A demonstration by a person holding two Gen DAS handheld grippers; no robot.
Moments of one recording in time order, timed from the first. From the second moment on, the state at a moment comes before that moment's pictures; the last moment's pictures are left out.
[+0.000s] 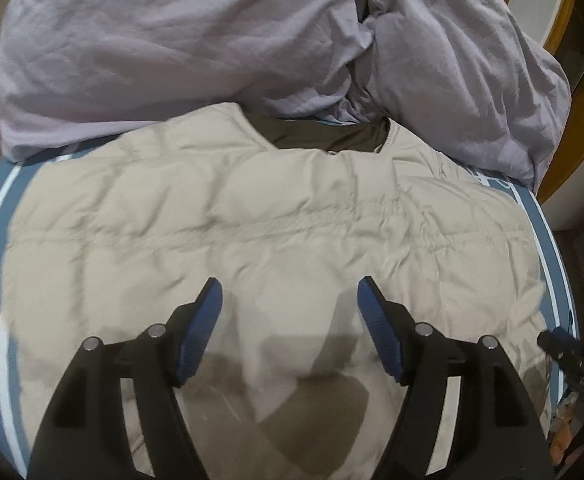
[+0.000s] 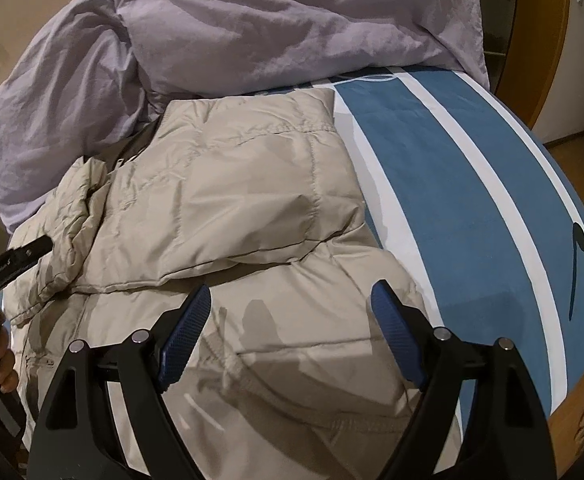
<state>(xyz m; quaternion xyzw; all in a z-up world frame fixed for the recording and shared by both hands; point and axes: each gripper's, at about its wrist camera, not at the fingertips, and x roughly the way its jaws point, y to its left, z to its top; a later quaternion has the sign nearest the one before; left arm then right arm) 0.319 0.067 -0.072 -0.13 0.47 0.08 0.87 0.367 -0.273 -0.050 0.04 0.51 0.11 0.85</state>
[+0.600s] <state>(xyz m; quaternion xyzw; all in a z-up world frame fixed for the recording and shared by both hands) 0.130 0.153 -0.069 -0.16 0.46 0.17 0.86 0.285 -0.309 -0.043 0.03 0.51 0.11 0.85</state>
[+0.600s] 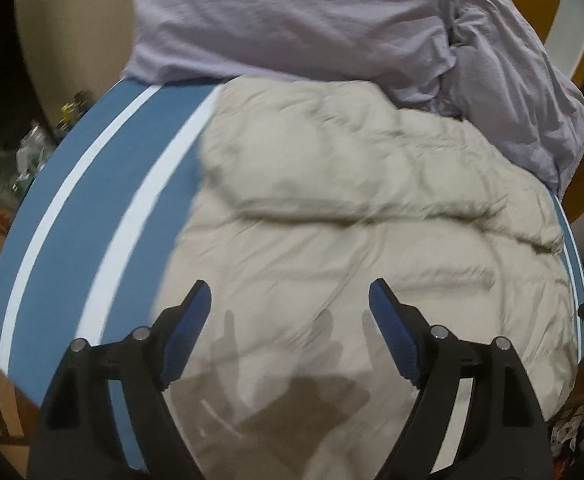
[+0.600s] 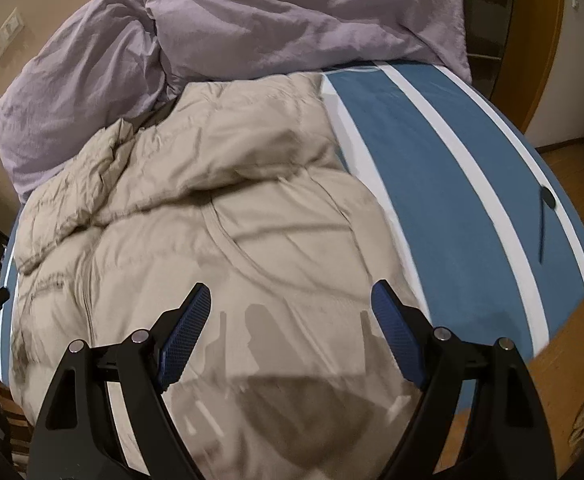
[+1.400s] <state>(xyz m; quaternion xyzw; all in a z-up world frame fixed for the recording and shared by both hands) 0.019 0.184 -0.119 -0.26 0.47 0.16 0.83 0.250 -0.390 -0.092 0.13 0.56 0.08 0.81</state>
